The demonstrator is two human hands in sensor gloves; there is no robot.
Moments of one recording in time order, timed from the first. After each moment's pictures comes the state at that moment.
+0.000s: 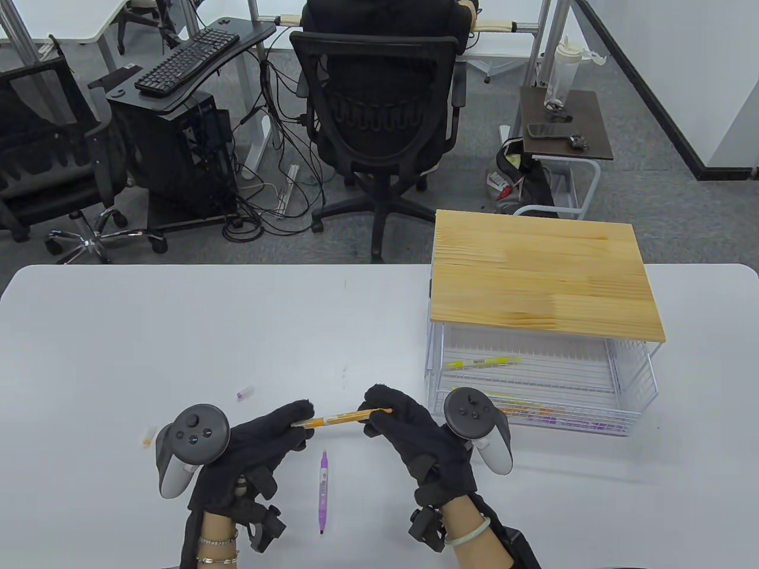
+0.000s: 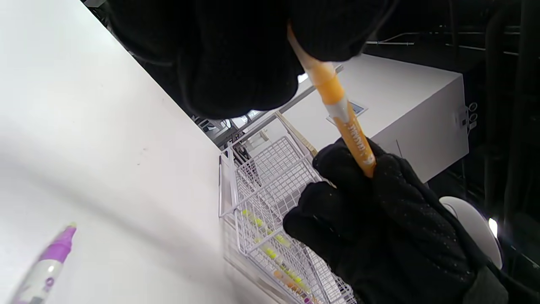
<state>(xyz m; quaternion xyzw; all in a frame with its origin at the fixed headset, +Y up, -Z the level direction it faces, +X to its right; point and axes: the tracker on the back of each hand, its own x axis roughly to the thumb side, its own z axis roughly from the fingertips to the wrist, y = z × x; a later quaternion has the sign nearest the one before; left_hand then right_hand) -0.234 -0.673 -0.305 -0.05 -0.20 0.45 0.87 0.070 -0.698 -0.321 0.19 0.18 0.78 0.56</state>
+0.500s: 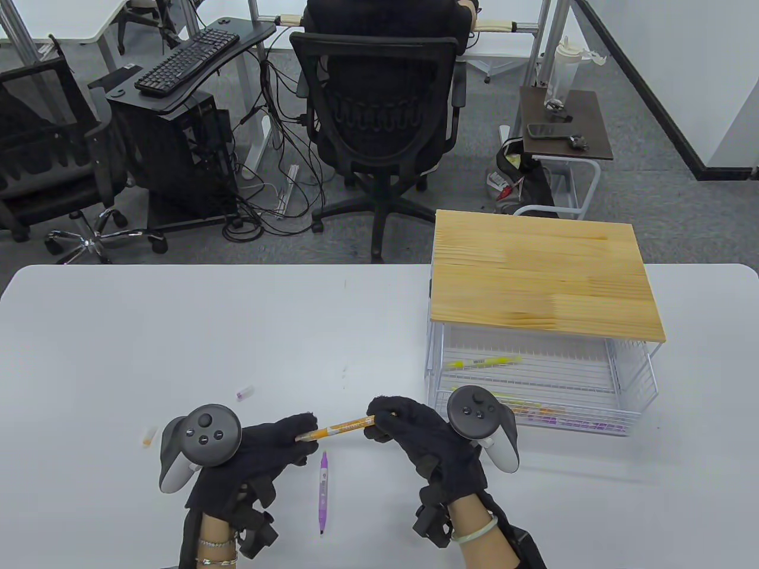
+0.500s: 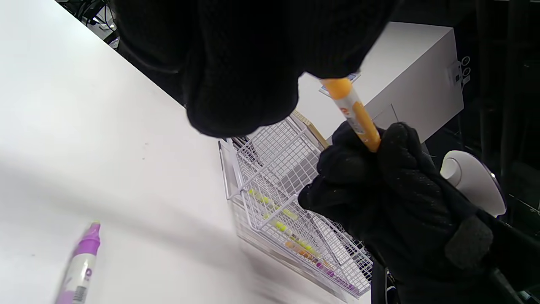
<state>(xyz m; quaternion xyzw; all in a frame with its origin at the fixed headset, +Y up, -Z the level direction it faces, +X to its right) -0.227 -0.666 -0.302 -0.07 -0.24 0.40 0.88 0.078 -0.693 -0.322 0.18 0.15 0.83 0.51</state>
